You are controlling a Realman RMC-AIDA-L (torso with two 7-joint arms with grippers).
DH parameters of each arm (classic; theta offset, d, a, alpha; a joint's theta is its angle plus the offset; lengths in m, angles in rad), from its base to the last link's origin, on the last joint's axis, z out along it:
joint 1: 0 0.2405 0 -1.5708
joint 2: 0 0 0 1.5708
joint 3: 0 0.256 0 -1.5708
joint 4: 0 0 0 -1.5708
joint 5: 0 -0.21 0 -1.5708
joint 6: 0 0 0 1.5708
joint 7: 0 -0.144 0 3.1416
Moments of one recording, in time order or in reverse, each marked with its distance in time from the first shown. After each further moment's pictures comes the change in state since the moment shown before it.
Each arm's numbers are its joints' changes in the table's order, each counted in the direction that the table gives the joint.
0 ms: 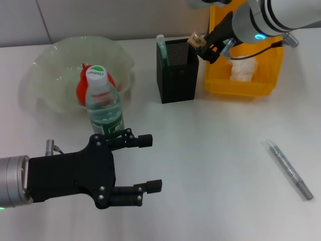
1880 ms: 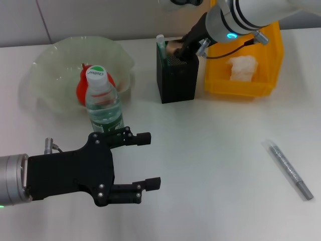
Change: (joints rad) left arm -0.002 0.003 -0.001 0.000 0.000 0.009 -0.008; right arm 0.133 0.002 -0.014 0.223 -0.046 -0.120 0.018
